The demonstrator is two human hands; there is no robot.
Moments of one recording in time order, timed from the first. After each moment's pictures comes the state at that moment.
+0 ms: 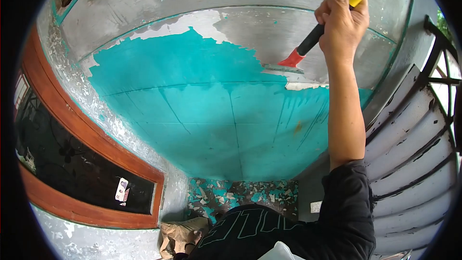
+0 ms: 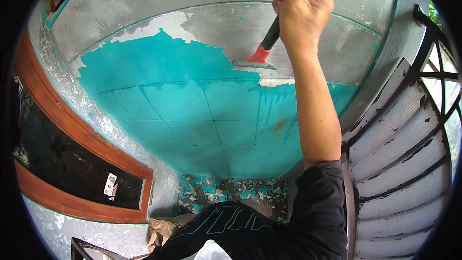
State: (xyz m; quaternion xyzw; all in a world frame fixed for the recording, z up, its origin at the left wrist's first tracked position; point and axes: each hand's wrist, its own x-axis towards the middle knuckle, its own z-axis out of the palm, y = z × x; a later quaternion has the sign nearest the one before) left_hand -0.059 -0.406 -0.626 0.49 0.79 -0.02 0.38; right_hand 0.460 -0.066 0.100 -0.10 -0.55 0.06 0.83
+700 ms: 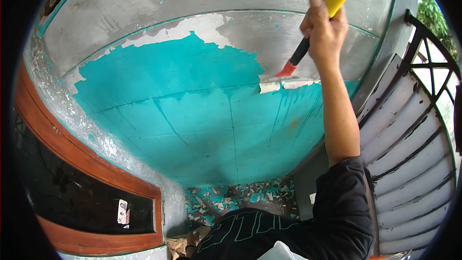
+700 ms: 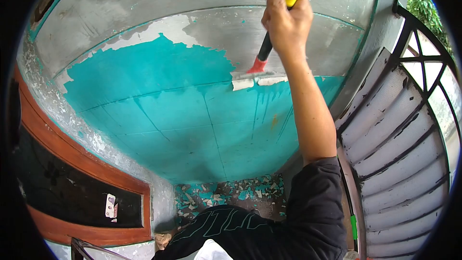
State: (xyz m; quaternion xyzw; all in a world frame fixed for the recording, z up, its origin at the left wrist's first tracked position) left_hand -0.085 -0.339 -0.579 0.57 0.73 0.00 0.37; right_hand 0.435 -0.068 0.087 -0.18 -0.57 0.01 0.80
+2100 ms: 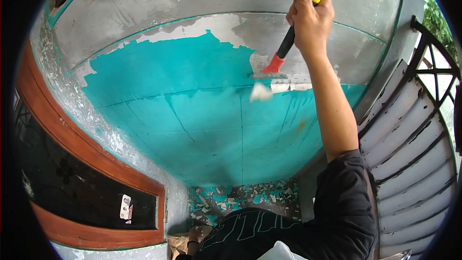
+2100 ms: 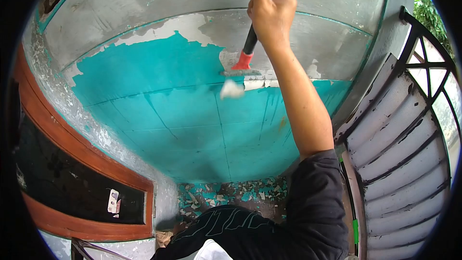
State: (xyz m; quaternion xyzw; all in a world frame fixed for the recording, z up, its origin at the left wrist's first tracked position) left_hand -0.056 -0.320 -0.512 0.46 0.75 0.08 0.48; right_hand 0.390 -0.041 0.098 -0.19 -0.56 0.02 0.80
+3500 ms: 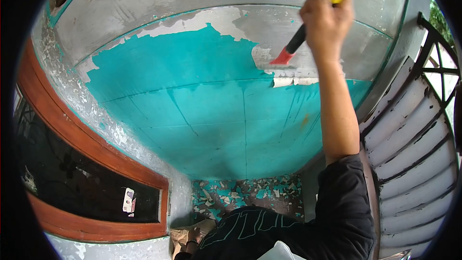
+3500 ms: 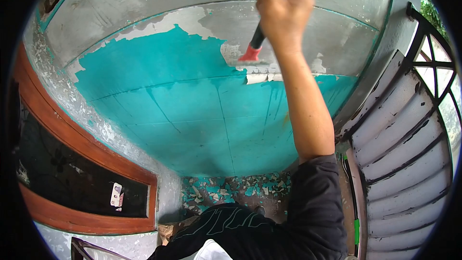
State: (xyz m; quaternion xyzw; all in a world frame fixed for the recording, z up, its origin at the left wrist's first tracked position) left_hand -0.146 -0.393 -0.659 0.77 0.57 0.18 0.21; right_hand 0.391 -0.058 0.090 -0.15 -0.57 -0.01 0.81
